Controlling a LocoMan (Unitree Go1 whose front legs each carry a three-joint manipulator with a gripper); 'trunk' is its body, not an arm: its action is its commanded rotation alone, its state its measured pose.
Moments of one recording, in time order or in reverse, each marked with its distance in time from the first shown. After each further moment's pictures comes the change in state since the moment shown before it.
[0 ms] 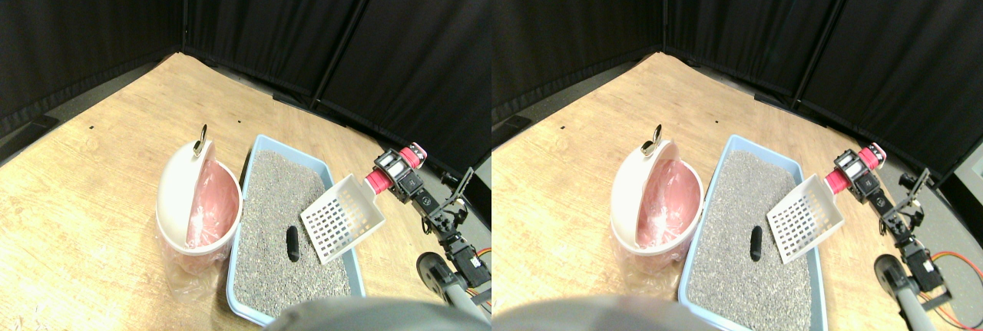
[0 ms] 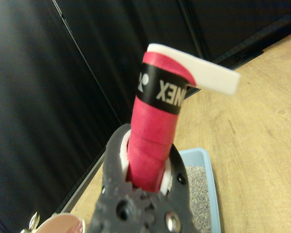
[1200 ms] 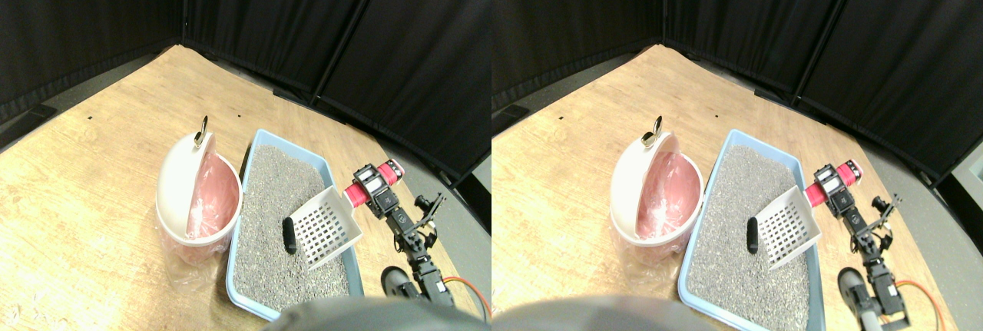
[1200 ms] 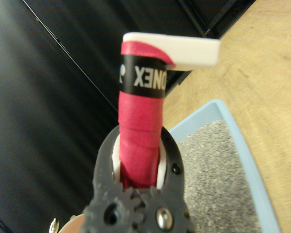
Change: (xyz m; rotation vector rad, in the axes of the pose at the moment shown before) right arm 0.001 0.070 -0.005 0.080 -0.018 0.029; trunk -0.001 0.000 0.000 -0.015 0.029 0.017
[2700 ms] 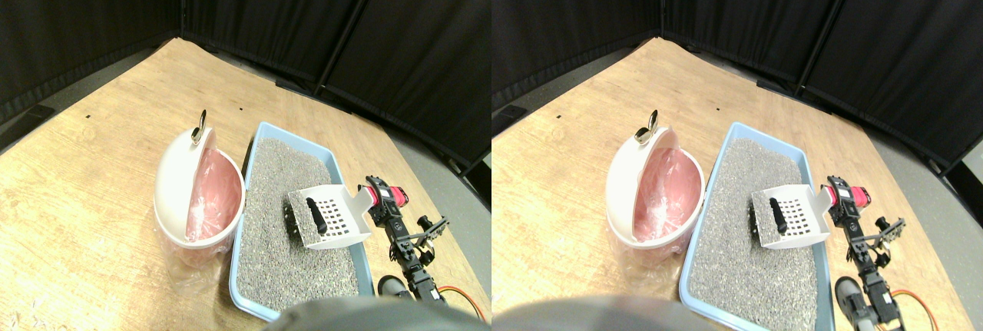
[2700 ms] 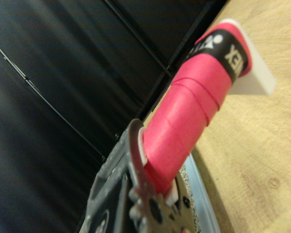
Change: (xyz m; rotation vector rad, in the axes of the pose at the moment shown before) right arm -0.017 -0.027 -0.048 0.731 0.086 -0.420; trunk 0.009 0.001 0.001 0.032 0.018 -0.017
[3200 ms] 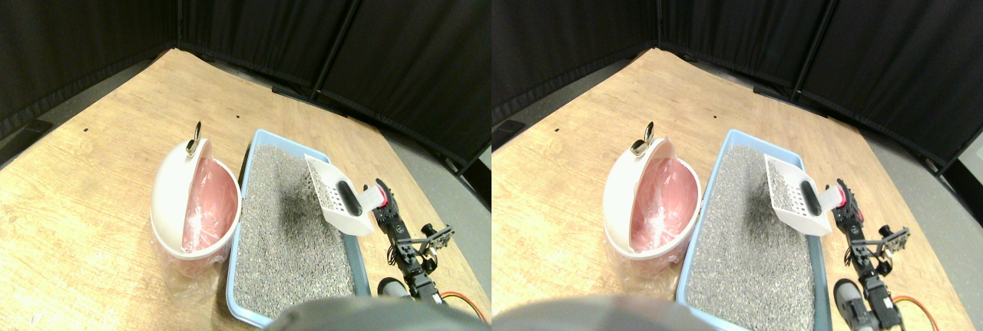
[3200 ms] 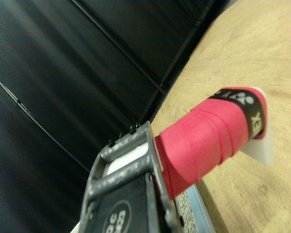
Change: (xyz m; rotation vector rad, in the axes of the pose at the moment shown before) right arm -0.003 -0.005 0.016 0.401 -0.065 -0.087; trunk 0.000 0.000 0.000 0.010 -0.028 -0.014
